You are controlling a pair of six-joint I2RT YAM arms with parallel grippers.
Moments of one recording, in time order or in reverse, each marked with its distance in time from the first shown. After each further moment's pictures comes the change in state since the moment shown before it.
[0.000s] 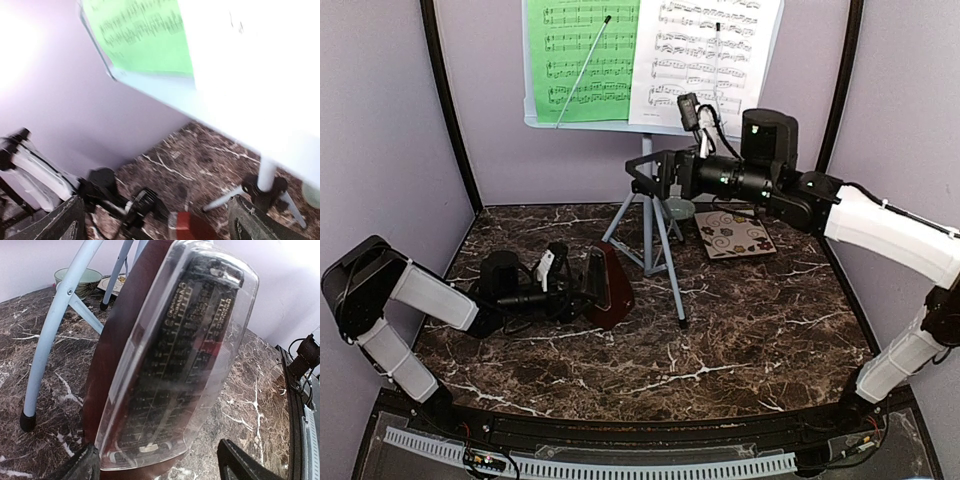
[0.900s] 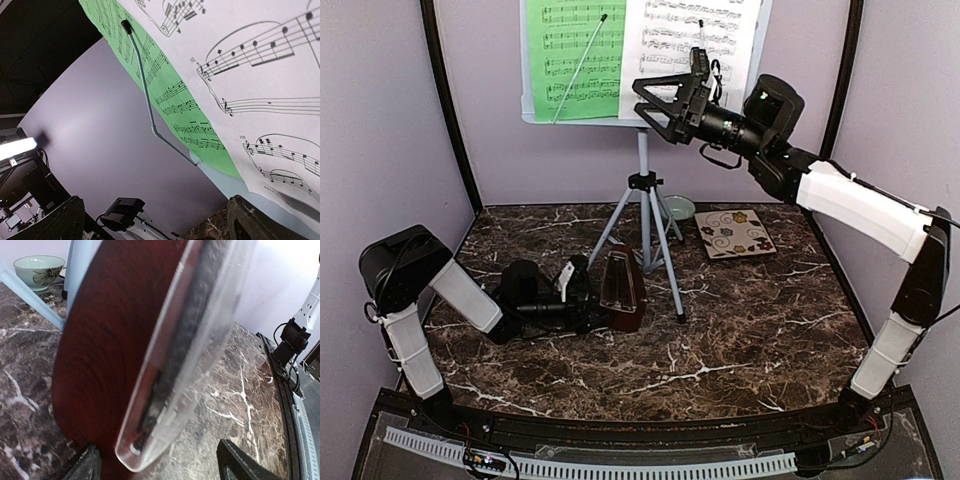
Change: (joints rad) left arm -0.062 0.251 0.066 0.203 0.073 -0.022; right arm -0.141 0.208 0.262 0.404 -0.400 0.605
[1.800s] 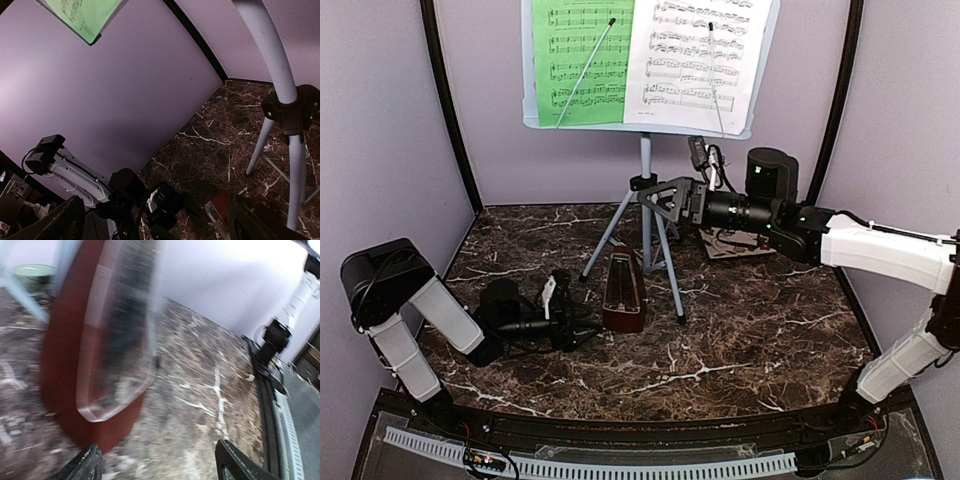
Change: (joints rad) left arm -0.081 -0.091 -0.207 0.185 -0.038 -0.066; right arm 0.072 -0.240 -0.497 -0.142 0.148 -0.239
